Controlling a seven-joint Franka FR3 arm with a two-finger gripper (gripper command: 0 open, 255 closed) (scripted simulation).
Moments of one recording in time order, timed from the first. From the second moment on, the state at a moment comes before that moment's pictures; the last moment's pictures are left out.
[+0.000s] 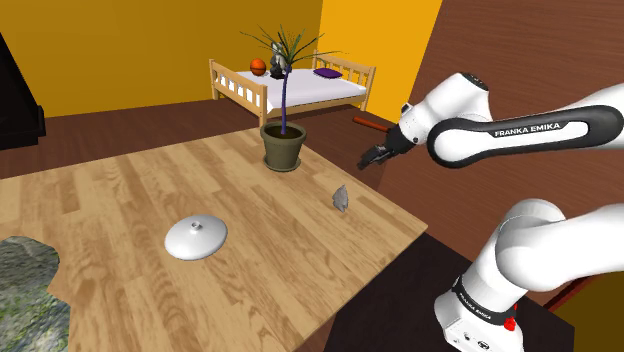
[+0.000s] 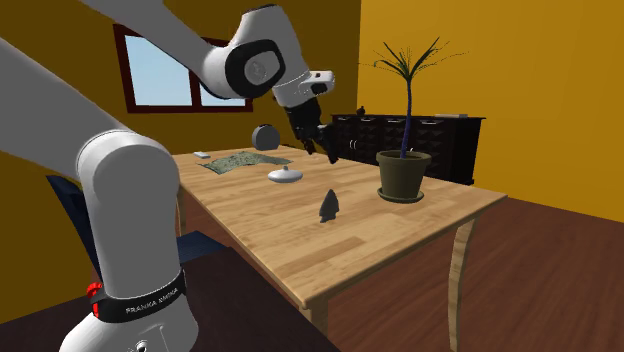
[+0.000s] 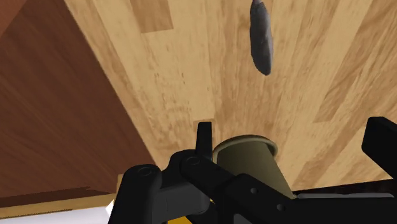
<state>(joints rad) 0.06 -0.80 -0.08 -2.91 0.00 2.64 0.09</state>
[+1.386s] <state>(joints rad) 0.48 -0.32 -0.48 -3.02 0.03 3.45 0.04</state>
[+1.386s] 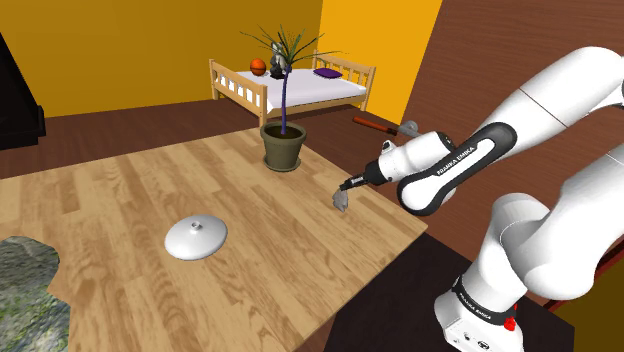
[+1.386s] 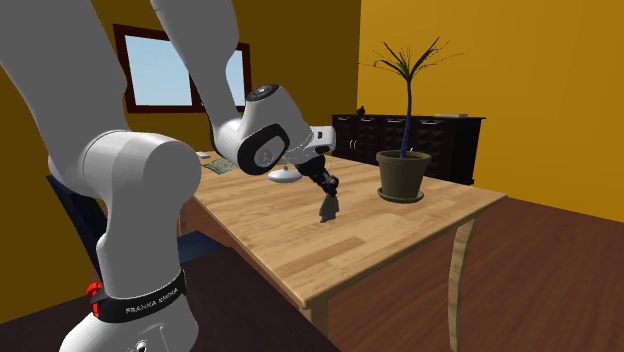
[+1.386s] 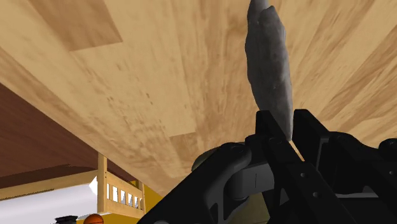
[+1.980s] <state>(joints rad) 0.37 -0.40 -0.36 -3.01 0.08 3.35 0.01</state>
